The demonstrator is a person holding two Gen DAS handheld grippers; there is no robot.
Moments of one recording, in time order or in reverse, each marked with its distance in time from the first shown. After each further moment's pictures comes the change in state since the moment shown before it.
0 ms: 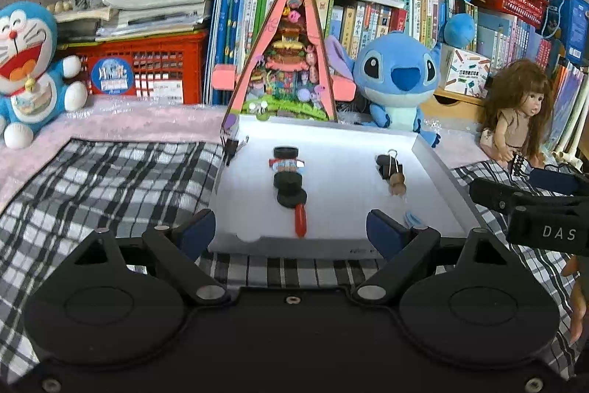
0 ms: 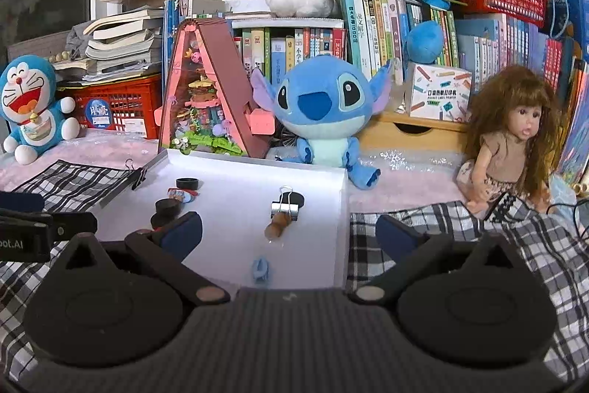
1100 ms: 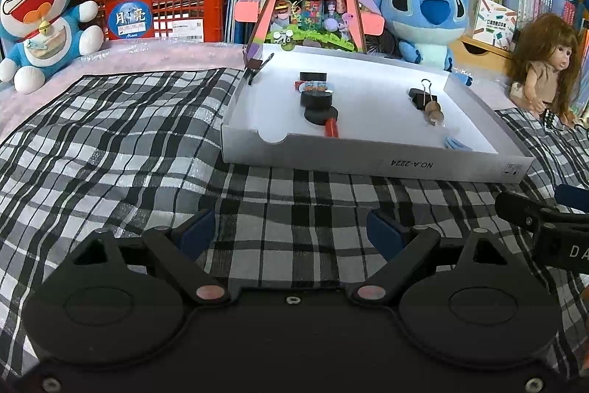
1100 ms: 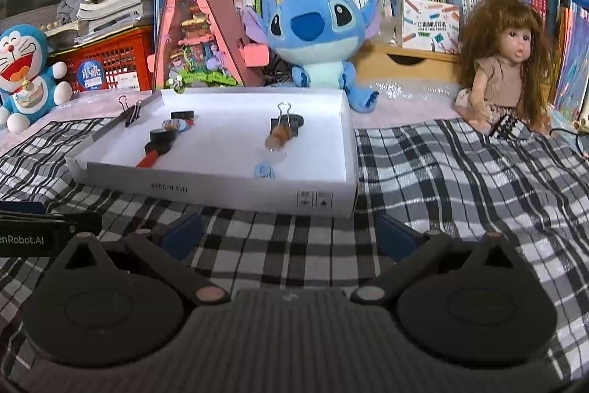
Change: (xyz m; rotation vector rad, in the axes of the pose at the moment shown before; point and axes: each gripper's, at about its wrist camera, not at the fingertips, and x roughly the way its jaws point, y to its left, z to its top) left arm 0.031 0.008 -0.063 -0.008 0.081 0.079; right arm 0.007 0.009 -0.073 0.059 0.092 -0.021
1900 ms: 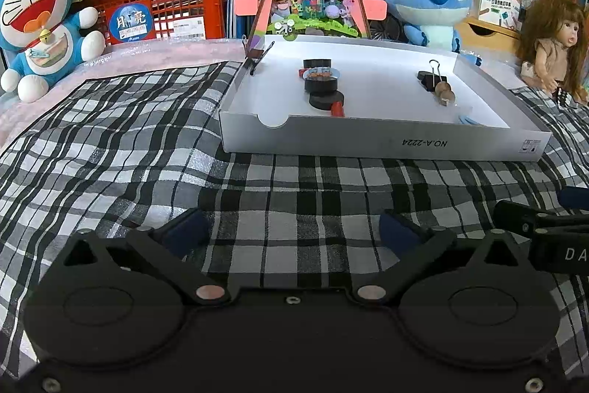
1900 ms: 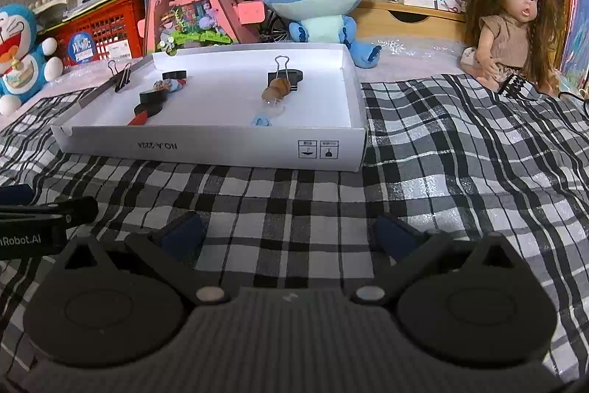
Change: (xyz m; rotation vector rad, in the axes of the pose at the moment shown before) left arm 0.012 -0.008 -0.008 0.056 0.003 0.051; right arm 0.021 0.003 -0.014 0.015 0.107 -0.005
